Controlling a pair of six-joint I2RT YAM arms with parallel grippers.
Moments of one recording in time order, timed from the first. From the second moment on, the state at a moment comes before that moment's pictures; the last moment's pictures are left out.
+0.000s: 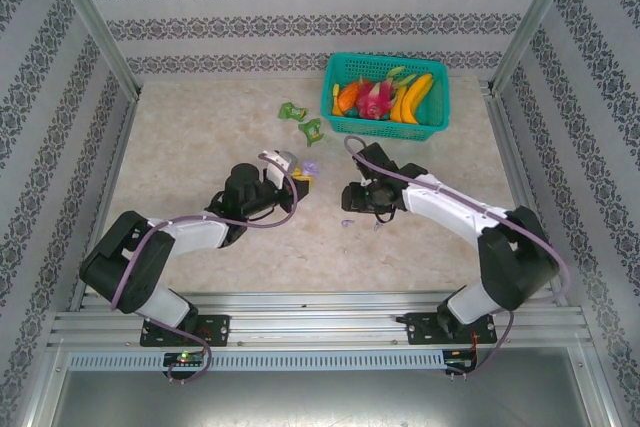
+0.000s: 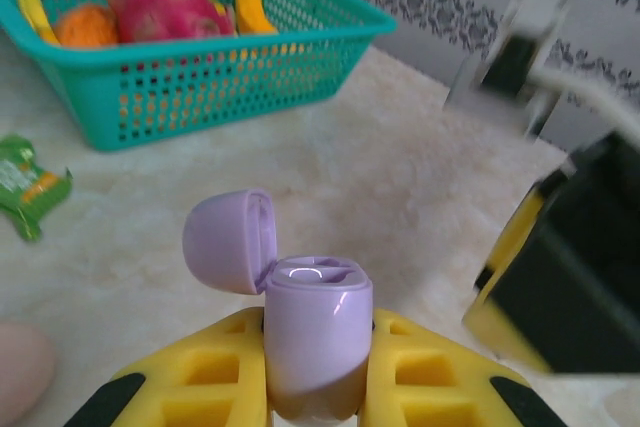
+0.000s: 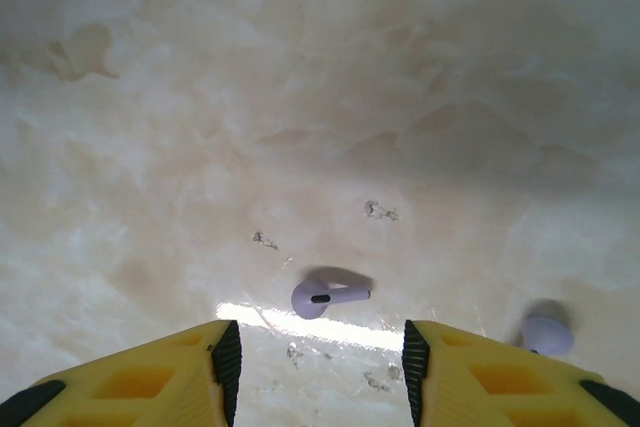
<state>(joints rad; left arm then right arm) -0.51 1.51 0.58 0.71 0.36 -0.15 0.57 1.54 1.00 -0.61 -0.09 0.60</state>
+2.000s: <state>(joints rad) -0.49 1.39 0.50 1.05 0.52 -0.22 0.46 1.57 0.95 -0.36 -0.34 0.59</state>
